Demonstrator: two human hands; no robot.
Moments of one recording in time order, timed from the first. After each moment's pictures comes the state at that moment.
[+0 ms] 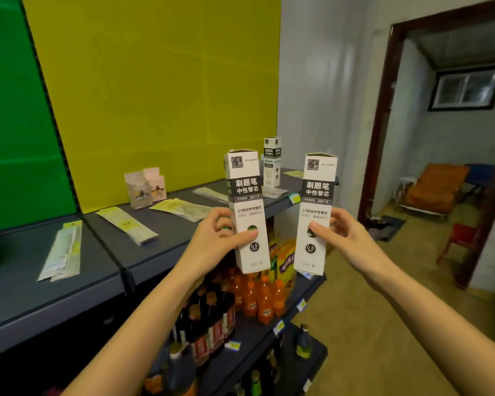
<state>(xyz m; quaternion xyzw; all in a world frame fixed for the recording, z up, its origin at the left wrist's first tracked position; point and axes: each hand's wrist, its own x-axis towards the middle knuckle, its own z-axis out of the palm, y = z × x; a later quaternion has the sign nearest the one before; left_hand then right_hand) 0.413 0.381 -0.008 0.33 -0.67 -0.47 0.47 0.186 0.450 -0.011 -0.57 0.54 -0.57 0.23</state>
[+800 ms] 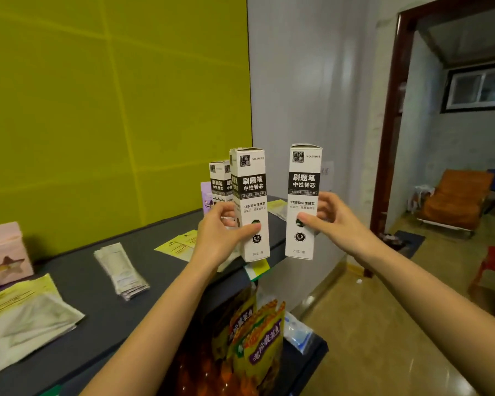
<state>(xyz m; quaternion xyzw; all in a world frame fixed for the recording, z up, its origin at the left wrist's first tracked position) 0.157 0.097 0.014 0.41 -0.68 -0.33 0.52 -0.050 0.155 0.021 -0.60 0.53 -0.55 0.23</state>
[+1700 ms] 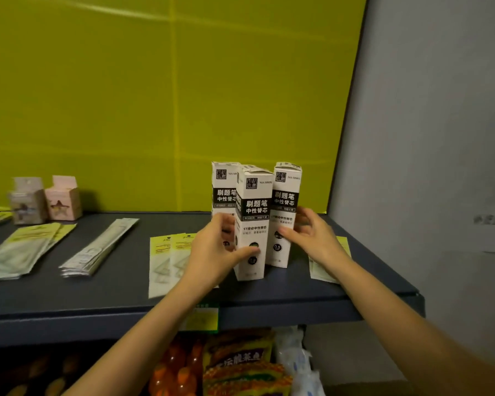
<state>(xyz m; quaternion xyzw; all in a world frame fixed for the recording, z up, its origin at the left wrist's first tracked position) 0.052 0.013 -0.006 0.62 -0.57 -0.07 0.53 -0.107 -0.088 0.009 -0.76 0.36 -0.41 0.36</state>
